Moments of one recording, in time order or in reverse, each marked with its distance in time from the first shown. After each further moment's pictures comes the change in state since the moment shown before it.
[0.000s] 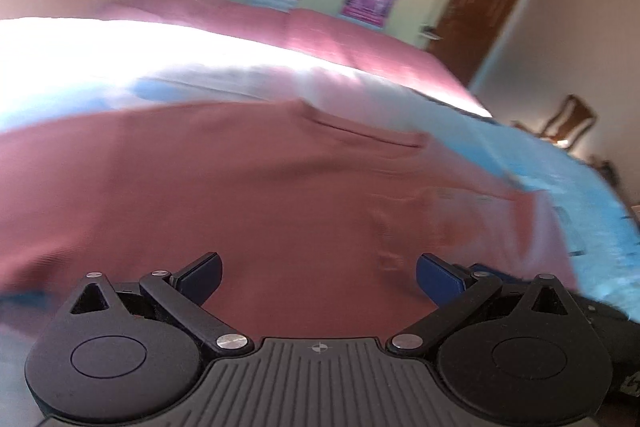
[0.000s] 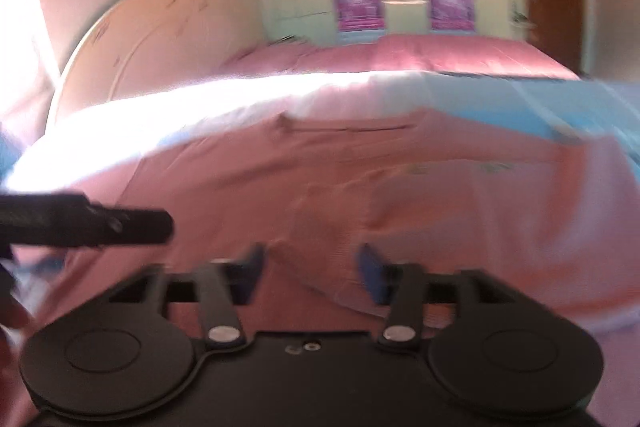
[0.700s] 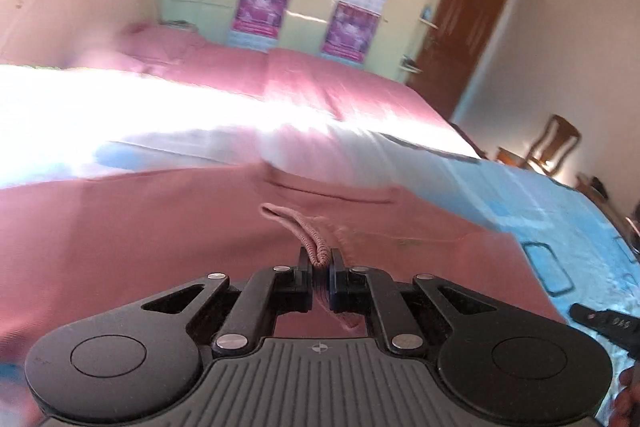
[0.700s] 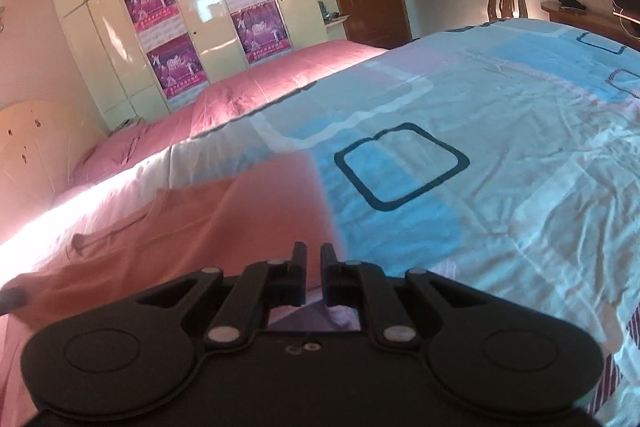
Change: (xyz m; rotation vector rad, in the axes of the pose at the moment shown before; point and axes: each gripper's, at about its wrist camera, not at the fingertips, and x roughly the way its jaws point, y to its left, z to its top) left arm 0.005 -0.011 0.029 0.043 -0.132 0.013; right arm -0.081 -0.154 -0.004 0.380 -0.143 -0.345
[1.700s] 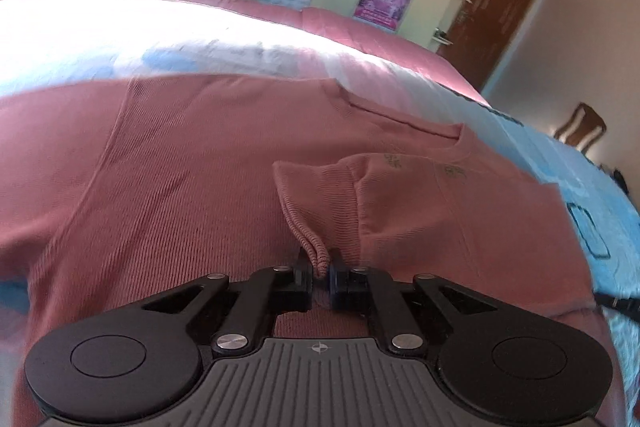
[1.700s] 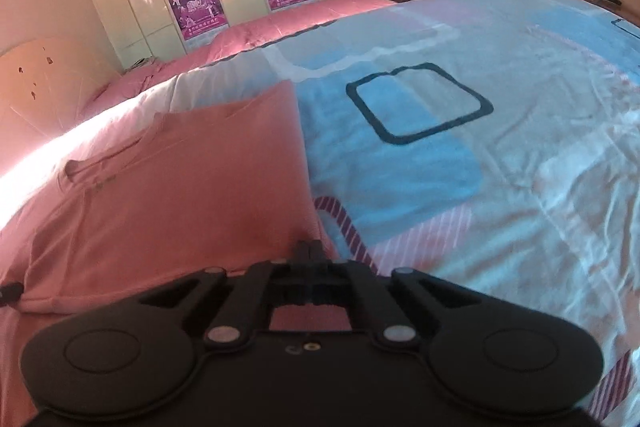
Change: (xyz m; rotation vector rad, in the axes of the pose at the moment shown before) left arm 0.023 0.042 -0.057 -0.042 0.105 0.044; right arm 0.046 -0.012 -0.014 -0.109 0.153 0.030
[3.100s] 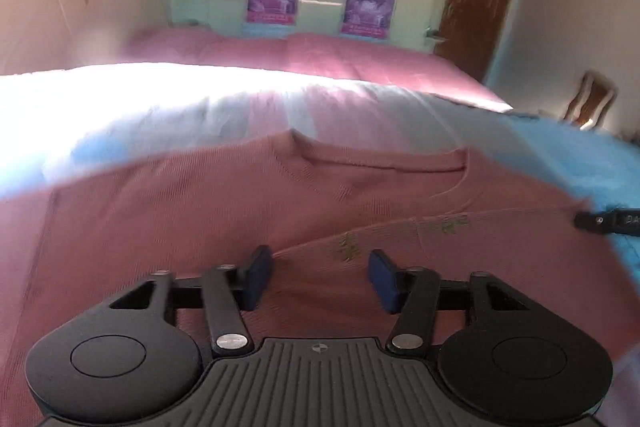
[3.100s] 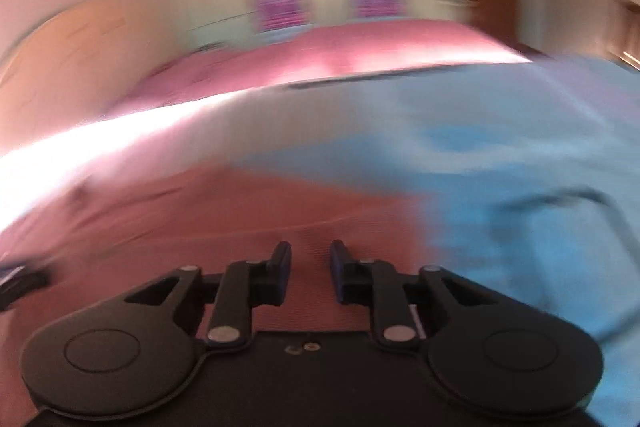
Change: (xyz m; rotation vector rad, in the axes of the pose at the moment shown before) left arm 0.046 -0.034 0.035 0.122 -0.079 0.022; right arm 0.100 0.043 0.076 -0.165 -0.023 0.110
